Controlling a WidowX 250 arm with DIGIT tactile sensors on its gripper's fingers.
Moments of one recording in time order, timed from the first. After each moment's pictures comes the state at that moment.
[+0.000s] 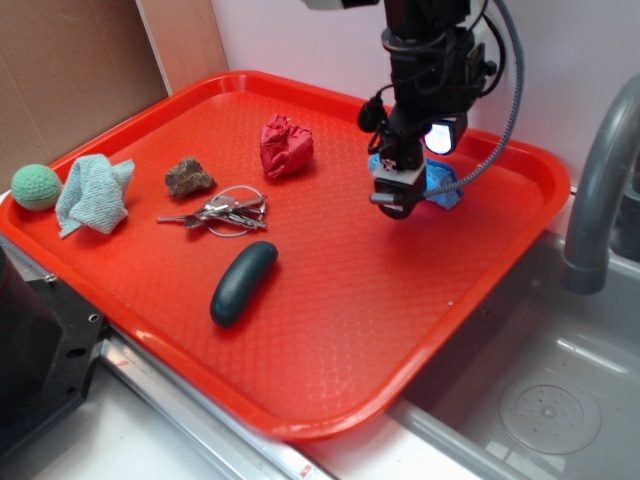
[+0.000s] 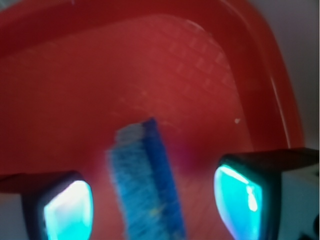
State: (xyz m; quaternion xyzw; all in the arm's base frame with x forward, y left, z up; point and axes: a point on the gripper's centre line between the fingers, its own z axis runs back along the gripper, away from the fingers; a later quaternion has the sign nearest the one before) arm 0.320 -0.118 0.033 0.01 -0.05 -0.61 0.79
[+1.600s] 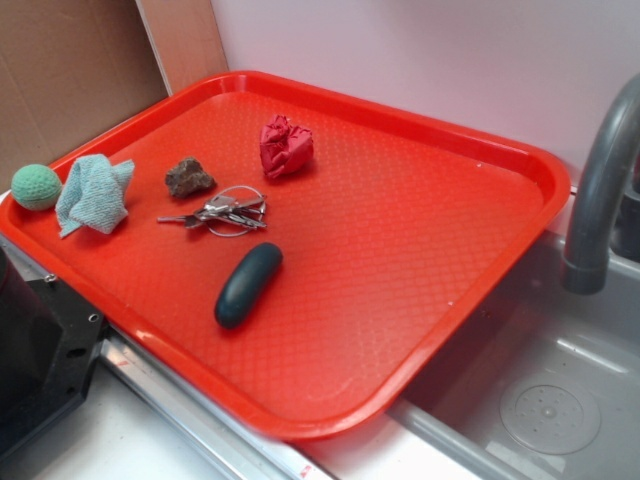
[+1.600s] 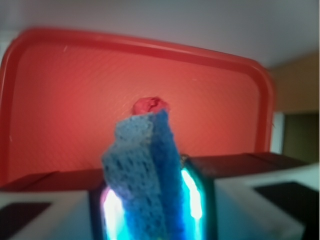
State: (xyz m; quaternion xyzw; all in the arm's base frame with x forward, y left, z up) arm 0.244 -0.007 0.204 0.04 -0.02 -0.02 1.00
